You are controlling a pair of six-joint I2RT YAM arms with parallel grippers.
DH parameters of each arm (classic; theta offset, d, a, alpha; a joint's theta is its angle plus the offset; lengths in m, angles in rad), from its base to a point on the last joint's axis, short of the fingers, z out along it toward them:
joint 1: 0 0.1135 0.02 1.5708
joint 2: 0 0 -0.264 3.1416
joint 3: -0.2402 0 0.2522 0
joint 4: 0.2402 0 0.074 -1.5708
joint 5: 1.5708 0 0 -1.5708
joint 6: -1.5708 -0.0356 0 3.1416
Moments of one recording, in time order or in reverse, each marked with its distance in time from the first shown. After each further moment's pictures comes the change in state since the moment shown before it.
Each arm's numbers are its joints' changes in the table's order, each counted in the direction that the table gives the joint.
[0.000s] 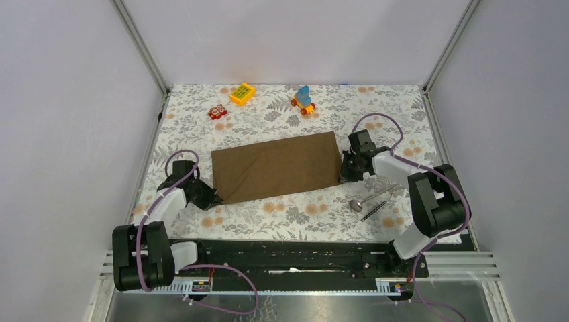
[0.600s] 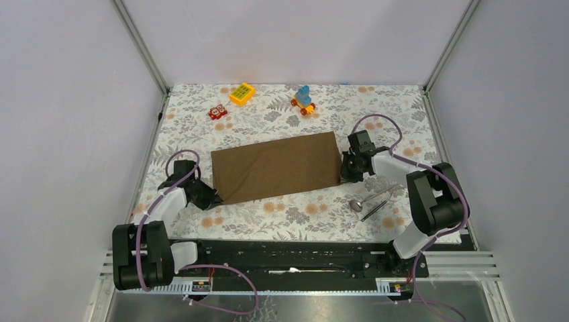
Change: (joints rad) left arm -0.012 -0.006 -0.004 0.009 -0.021 0.005; right arm -0.001 -0.019 -0.001 0.000 0.006 0.001
